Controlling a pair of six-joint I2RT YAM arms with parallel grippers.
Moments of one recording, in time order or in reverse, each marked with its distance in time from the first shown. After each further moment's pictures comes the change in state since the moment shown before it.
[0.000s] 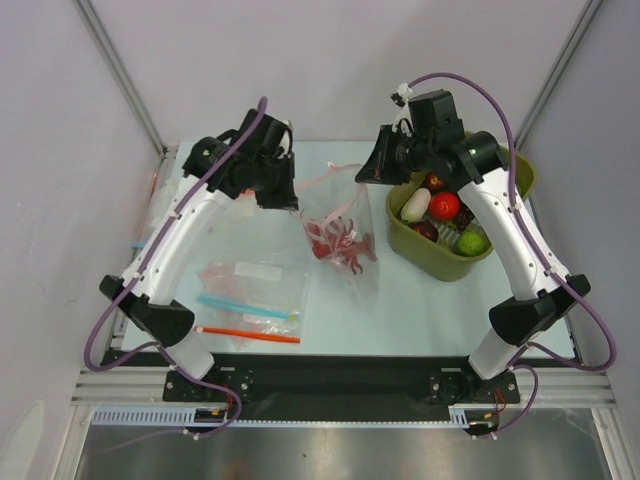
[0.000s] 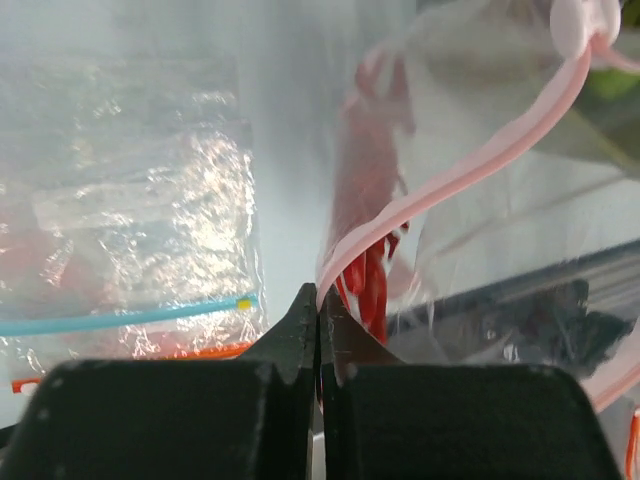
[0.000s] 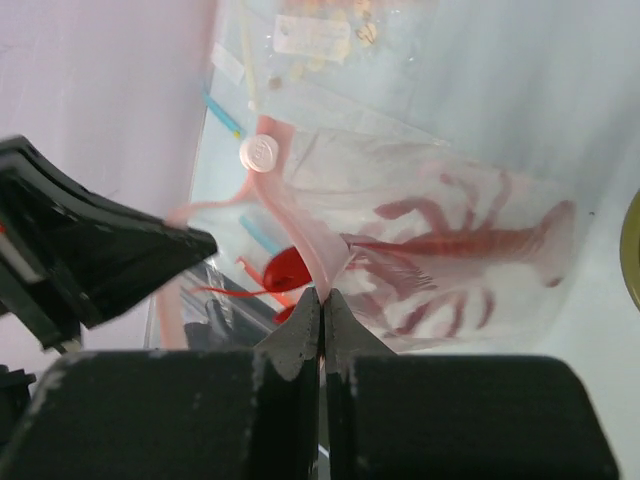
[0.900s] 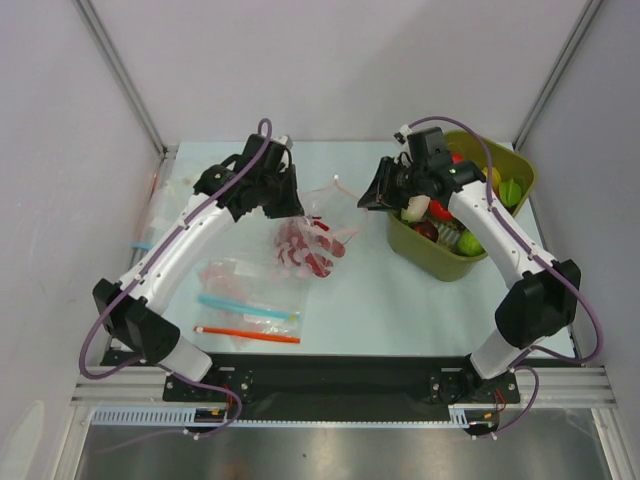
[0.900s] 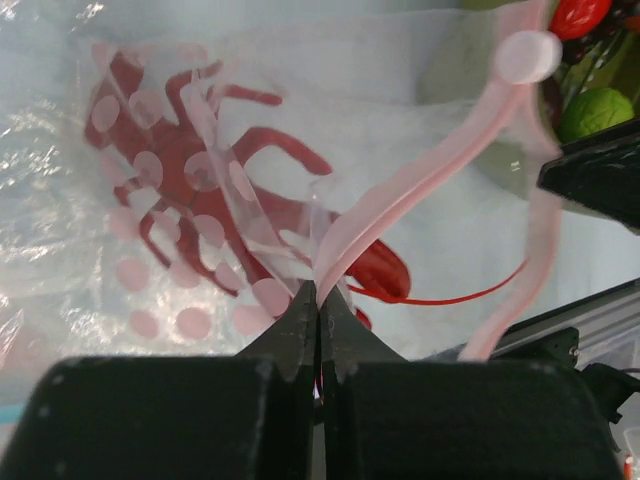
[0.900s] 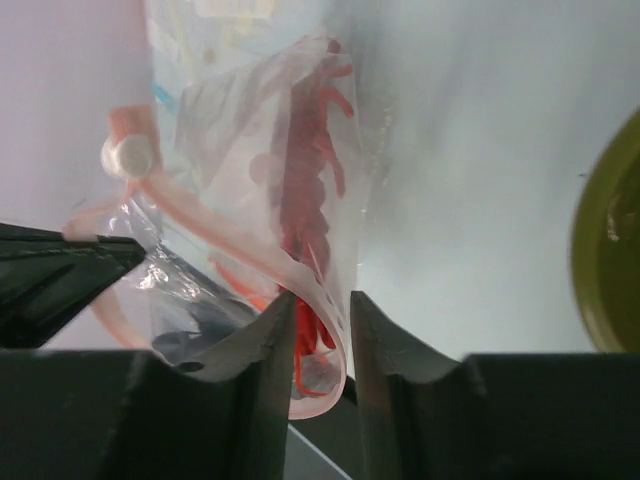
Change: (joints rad) left arm 0.049 -0.134 -0.388 0.364 0.020 -0.029; right arm -0.098 -0.033 -0.461 0.299 -0.135 0.060
